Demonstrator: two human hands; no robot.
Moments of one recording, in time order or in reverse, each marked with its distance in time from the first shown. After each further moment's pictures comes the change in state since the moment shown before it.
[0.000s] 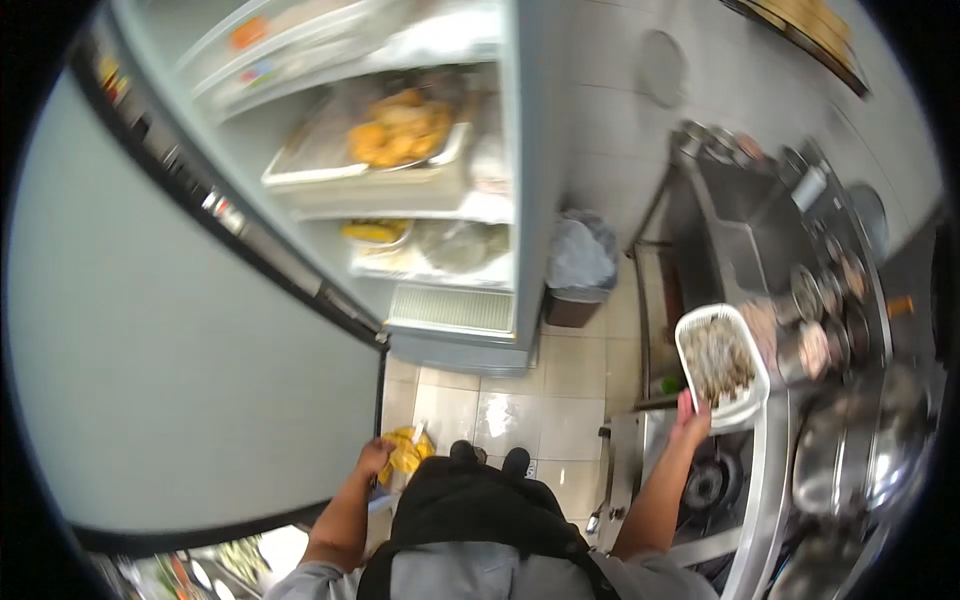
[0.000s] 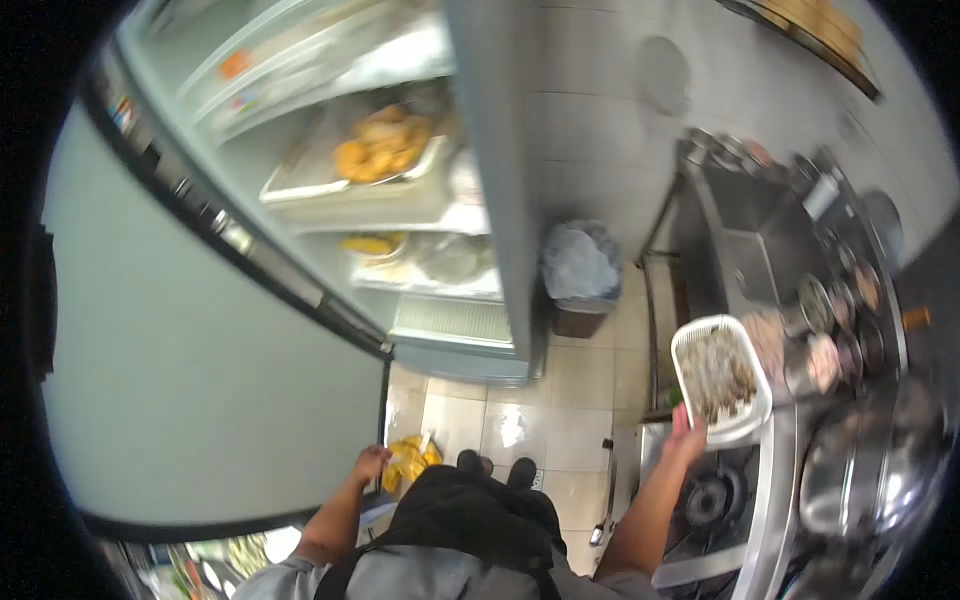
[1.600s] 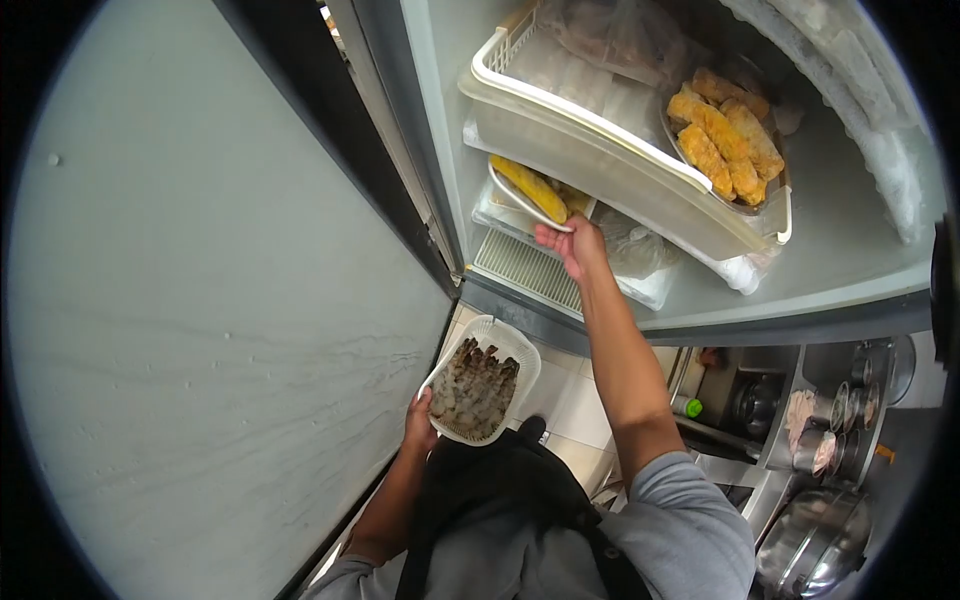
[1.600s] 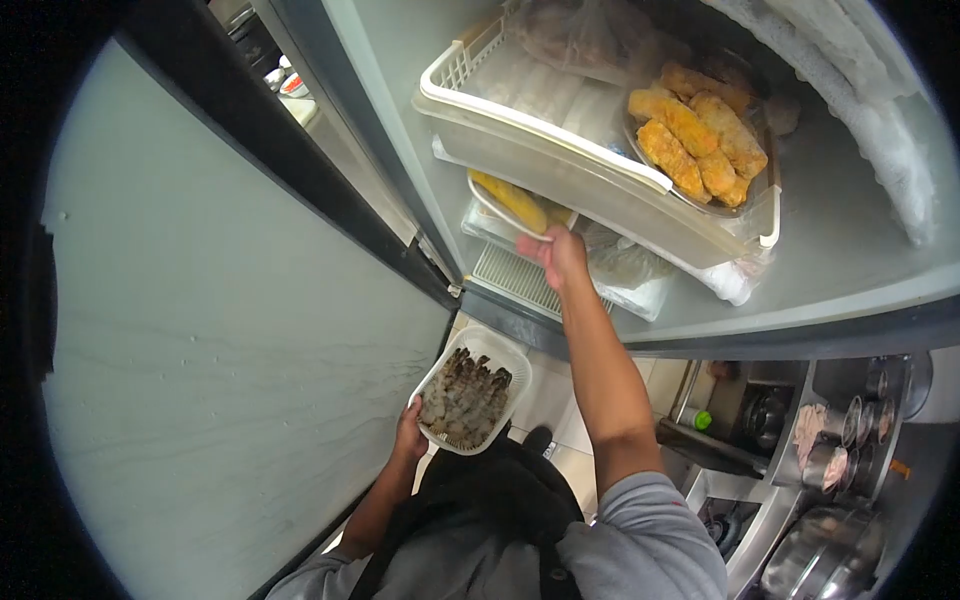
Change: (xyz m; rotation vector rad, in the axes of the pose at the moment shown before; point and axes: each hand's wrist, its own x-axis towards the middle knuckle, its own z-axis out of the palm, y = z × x) left_hand 0.046 0.024 -0.052 -1.520 0.029 -0.135; right_hand -0.303 0.375 0.440 -0.564 -1.160 0.651
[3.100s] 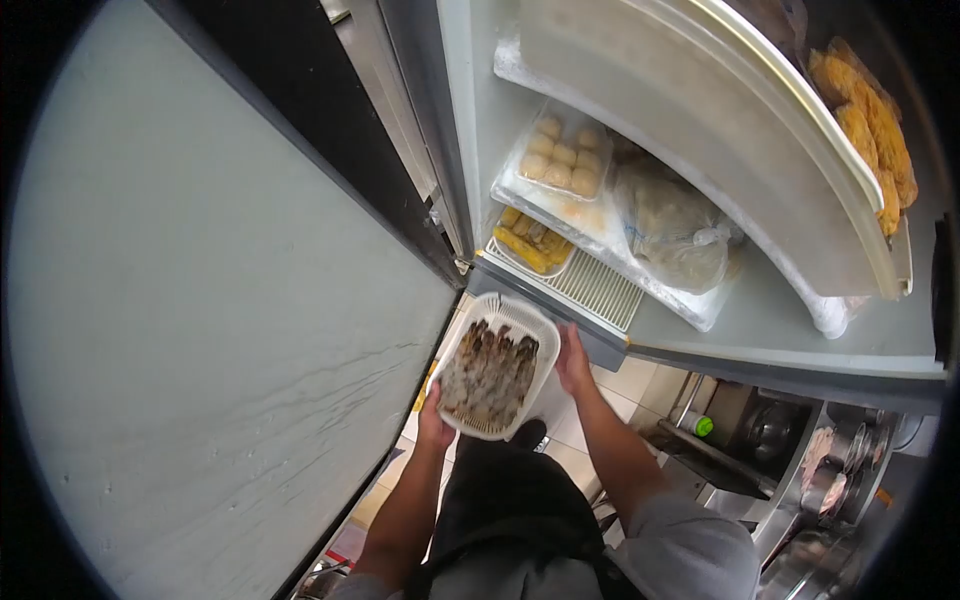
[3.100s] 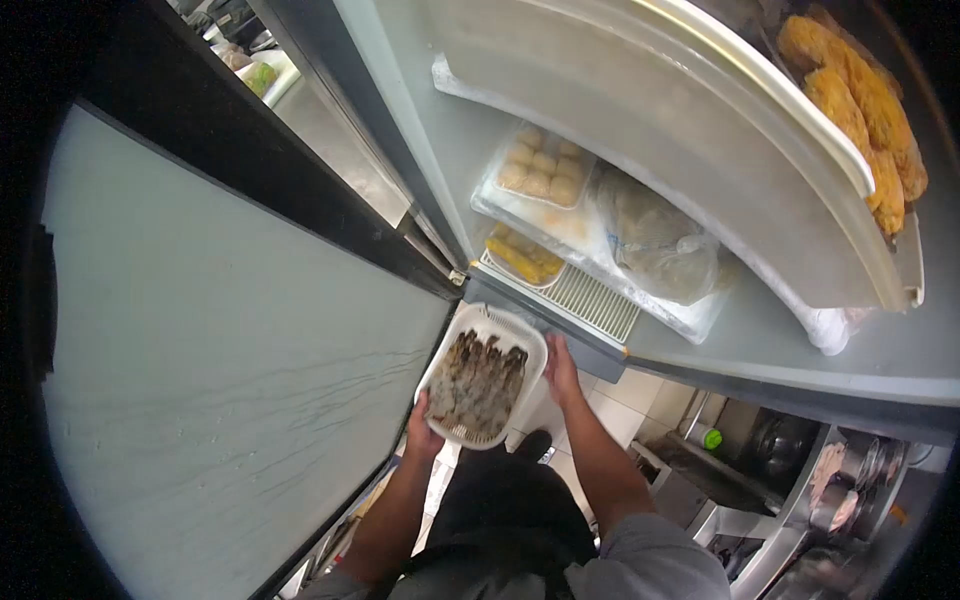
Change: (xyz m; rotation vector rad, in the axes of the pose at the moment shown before) left_hand 0.097 -0.079 -0.026 -0.293 -0.095 0.002; right_hand -0.039 0.257 -0.190 -0.065 0.101 0.249
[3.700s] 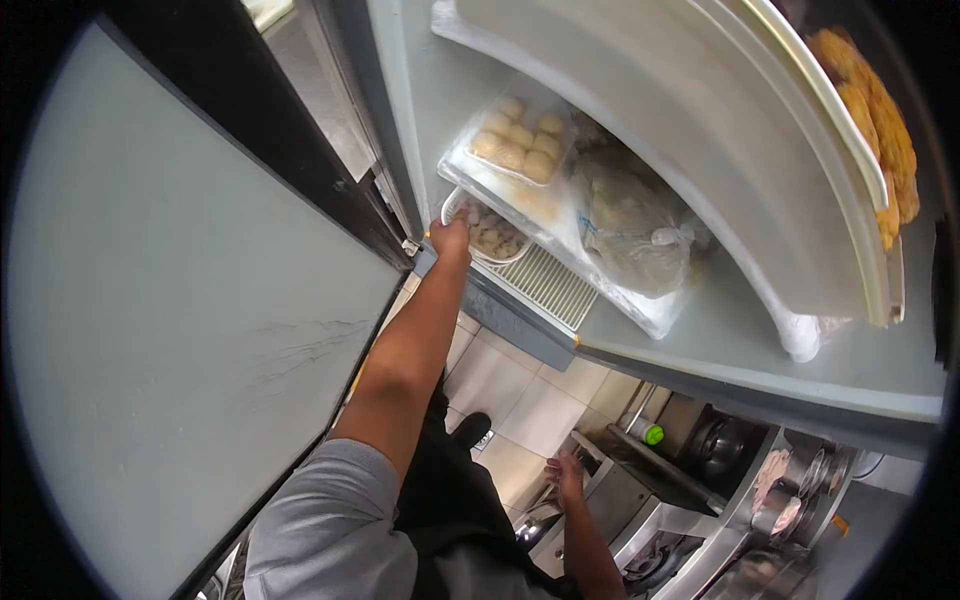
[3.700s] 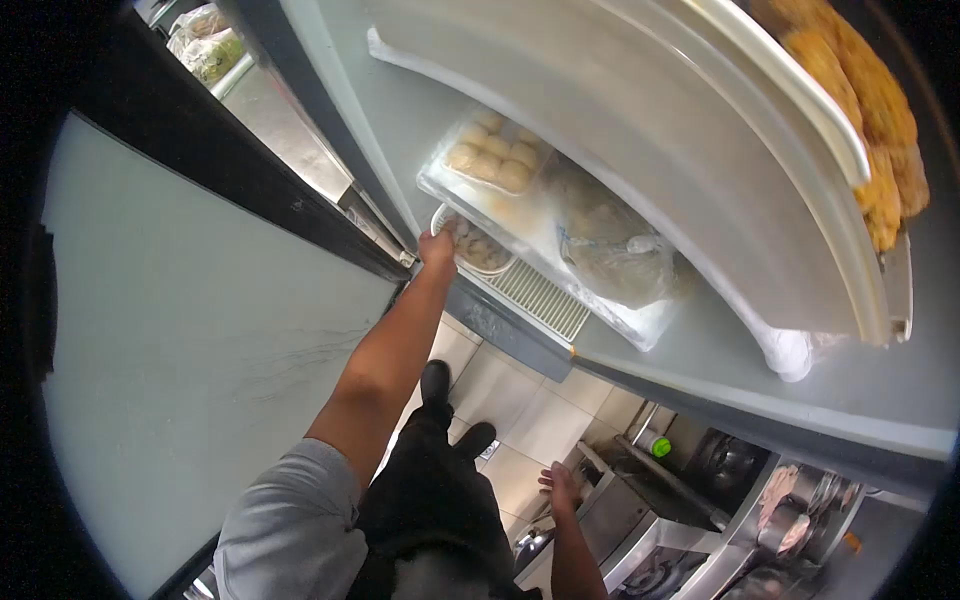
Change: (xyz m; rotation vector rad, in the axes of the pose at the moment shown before) left_hand 0.287 -0.012 0.203 0.439 0.530 0.415; right_hand -0.241 0.059 -0.193 -0.408 0.500 0.220
